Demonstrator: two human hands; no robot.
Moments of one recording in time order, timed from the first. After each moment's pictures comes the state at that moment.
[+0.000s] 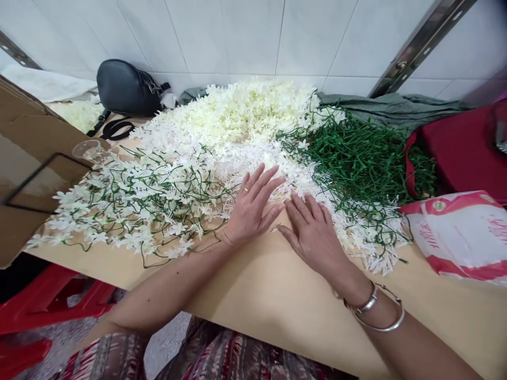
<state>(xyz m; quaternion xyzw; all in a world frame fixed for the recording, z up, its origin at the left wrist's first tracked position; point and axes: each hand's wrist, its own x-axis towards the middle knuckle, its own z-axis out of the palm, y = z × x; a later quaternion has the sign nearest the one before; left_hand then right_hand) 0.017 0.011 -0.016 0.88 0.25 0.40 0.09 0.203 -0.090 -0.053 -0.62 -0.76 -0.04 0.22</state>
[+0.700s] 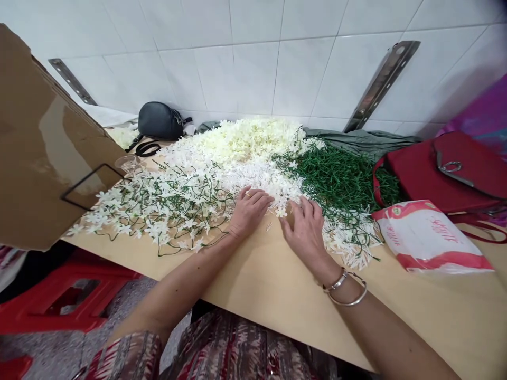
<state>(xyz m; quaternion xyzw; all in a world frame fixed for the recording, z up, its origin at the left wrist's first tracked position) 0.021 0.018 -0.029 0.89 0.33 0.31 -0.05 0.203 -0.075 -0.052 -0.67 -0.66 -0.07 0.32</state>
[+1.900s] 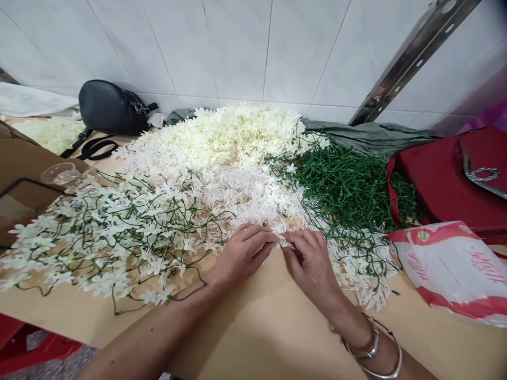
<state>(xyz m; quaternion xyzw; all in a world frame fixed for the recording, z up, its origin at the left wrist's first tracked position) 0.020 -0.005 -0.011 0.87 0.24 0.39 0.18 0.208 -0.079 -0.039 -0.60 -0.70 0.03 0.39</state>
